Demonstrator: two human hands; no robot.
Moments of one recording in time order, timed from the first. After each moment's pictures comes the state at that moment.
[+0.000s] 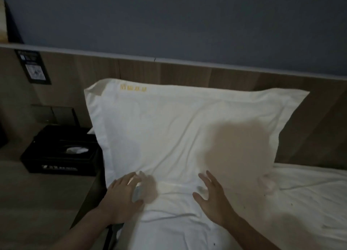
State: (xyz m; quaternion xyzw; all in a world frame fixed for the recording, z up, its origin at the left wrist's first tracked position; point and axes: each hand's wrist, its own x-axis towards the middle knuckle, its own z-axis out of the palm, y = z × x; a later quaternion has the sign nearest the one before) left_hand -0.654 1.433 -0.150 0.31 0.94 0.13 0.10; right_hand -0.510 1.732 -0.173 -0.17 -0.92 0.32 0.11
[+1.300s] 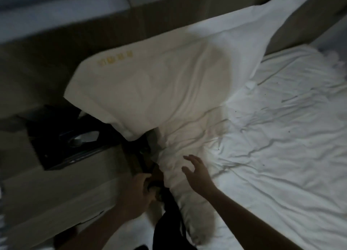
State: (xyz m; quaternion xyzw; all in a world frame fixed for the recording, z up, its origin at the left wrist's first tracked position) left_hand -0.687 1.288 -0.060 0.29 0.80 0.18 0.48; right_hand -0.521 1.484 -0.062 -0.50 -0.69 0.52 -0.07
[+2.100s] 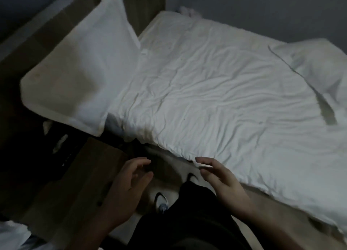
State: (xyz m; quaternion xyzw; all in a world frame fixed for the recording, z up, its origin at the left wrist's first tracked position) left_hand -0.553 1.062 0.209 0.54 0.63 0.27 0.50; right_hand -0.268 1.054 0.240 -0.63 -0.42 0.59 0.27
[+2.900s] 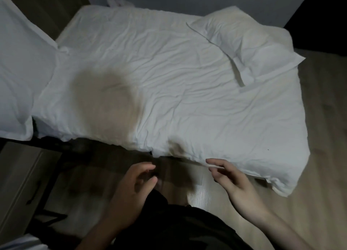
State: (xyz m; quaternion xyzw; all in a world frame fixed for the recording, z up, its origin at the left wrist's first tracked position) left_hand -0.097 0.887 0.227 0.57 0.57 0.23 0.54; right_hand 0.192 0.825 0.251 -0.68 -0.35 0.56 0.32
